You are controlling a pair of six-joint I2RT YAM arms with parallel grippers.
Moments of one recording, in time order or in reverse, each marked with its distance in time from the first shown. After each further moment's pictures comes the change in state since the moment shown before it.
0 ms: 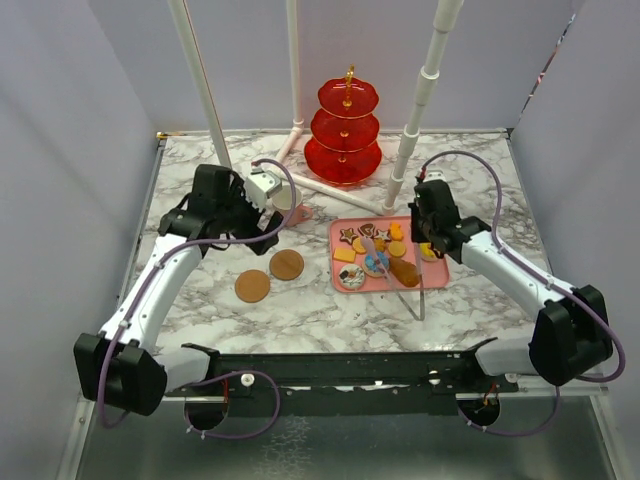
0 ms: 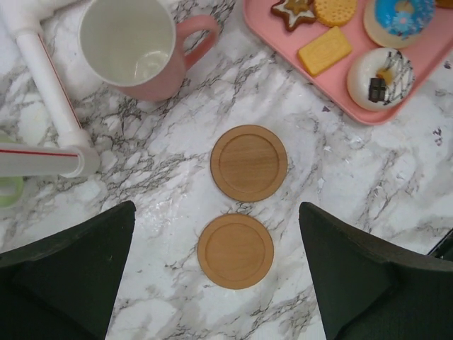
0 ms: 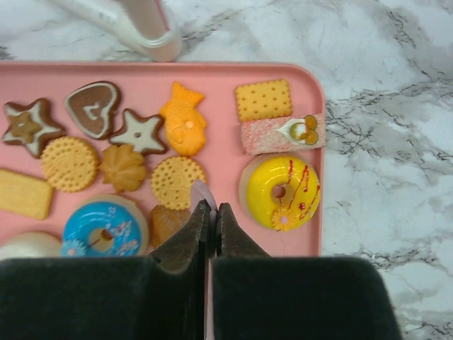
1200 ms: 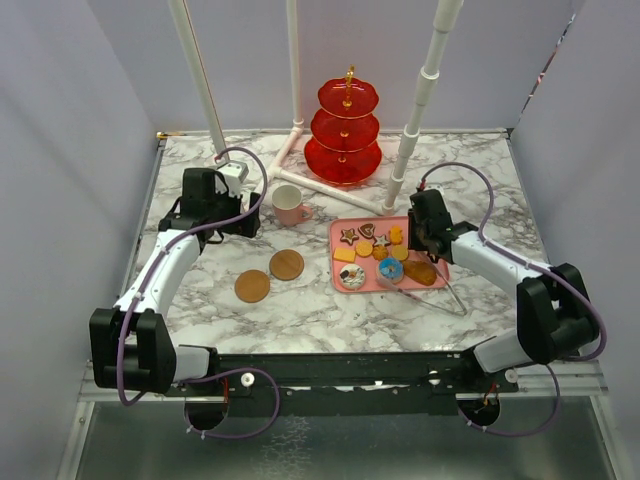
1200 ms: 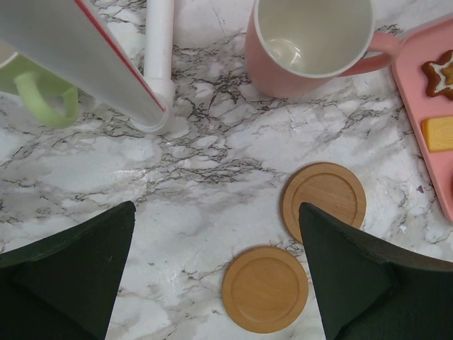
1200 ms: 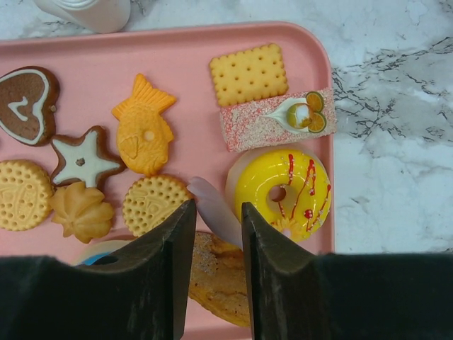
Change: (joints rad) left arm 0.164 0.071 -0.124 0.253 -0.134 -0.241; right arm -0.024 0.099 -0.077 0.090 0.015 0.055
